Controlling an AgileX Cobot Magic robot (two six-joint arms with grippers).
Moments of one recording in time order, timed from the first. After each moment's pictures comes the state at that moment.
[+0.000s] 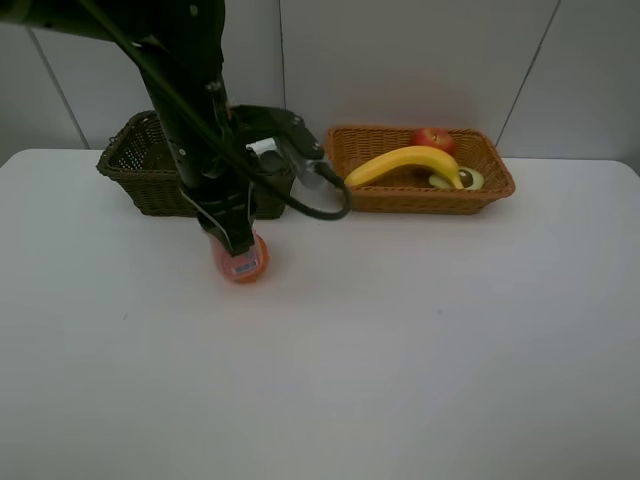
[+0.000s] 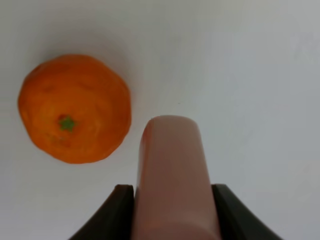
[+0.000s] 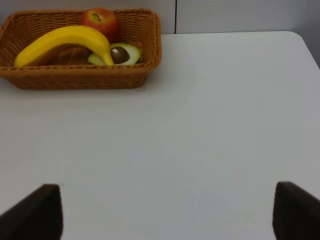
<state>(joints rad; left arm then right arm) -0.61 1.86 -1.36 -0.10 1.06 0.50 -0.08 0.00 -0.52 0.01 1.05 -0.09</state>
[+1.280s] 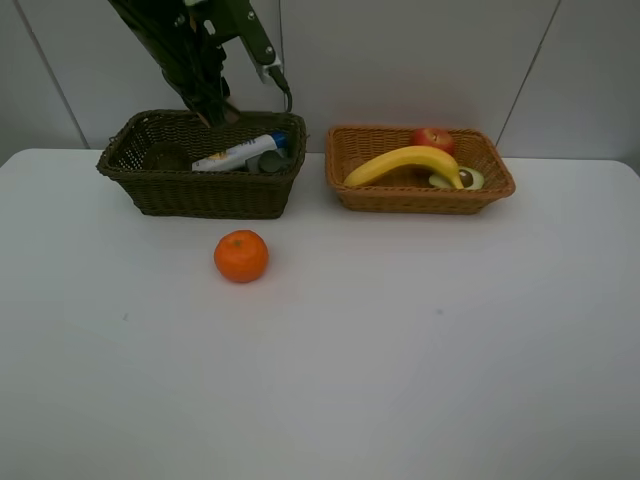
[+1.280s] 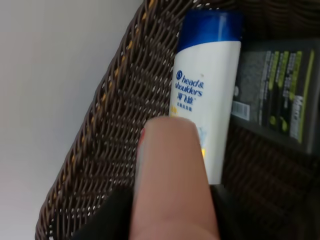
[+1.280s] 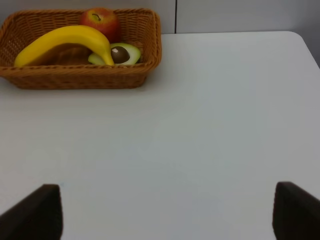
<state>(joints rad) -0.40 2.02 -1.60 0.25 0.60 0.50 -0.08 0.00 -0.52 0.01 1.05 -0.09</state>
